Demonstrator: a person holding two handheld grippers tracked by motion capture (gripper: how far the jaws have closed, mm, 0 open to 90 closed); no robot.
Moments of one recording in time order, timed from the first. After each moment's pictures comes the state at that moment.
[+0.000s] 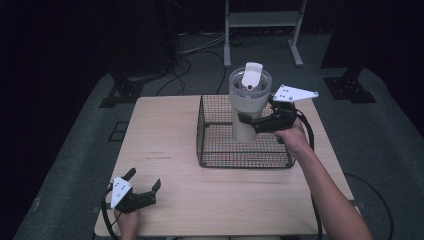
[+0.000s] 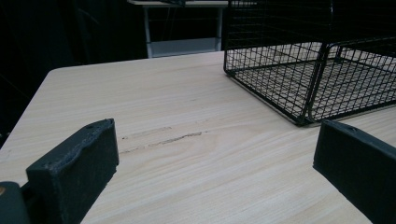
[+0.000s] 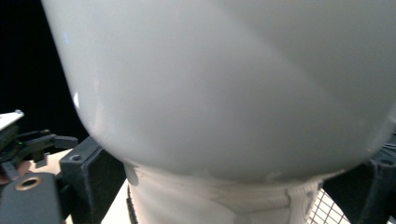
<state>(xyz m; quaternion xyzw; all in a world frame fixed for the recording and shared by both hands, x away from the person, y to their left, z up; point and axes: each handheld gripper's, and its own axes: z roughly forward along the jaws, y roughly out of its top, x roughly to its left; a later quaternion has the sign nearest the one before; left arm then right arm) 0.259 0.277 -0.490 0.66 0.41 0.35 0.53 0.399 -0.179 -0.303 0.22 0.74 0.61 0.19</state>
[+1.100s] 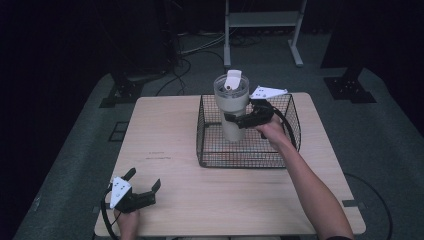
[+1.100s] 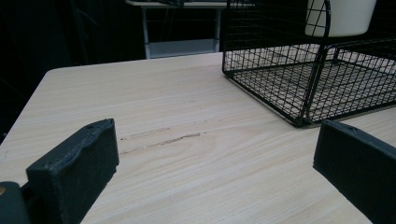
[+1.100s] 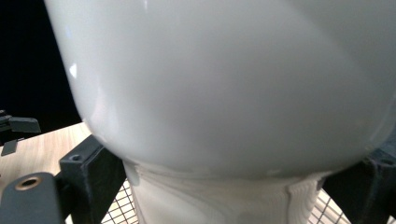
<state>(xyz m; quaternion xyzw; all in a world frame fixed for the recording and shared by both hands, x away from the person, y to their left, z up) 0.260 0.278 -0.490 0.65 0.41 0.34 0.53 0.464 -0.145 -0.359 0.24 0.76 0.59 0.14</state>
